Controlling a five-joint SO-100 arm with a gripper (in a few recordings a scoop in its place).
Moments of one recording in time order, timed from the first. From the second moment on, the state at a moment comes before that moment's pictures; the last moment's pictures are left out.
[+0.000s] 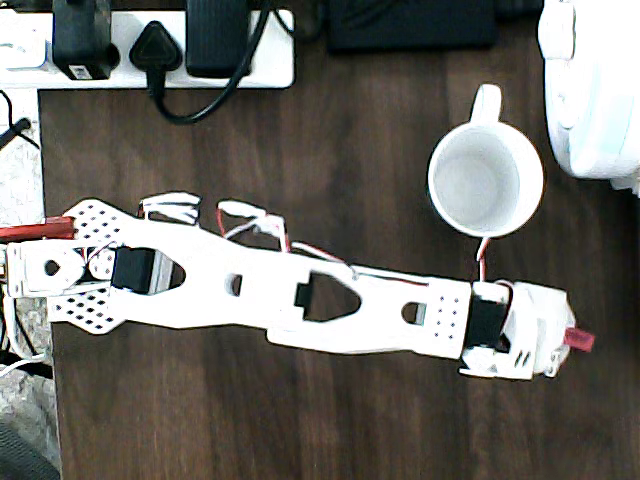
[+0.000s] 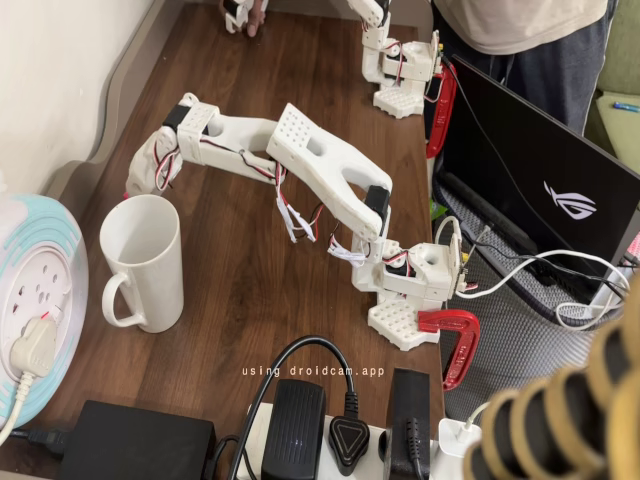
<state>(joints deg) 12.1 24.1 20.7 50.4 -85.0</state>
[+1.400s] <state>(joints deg) -3.0 95.9 78.2 50.5 -78.7</state>
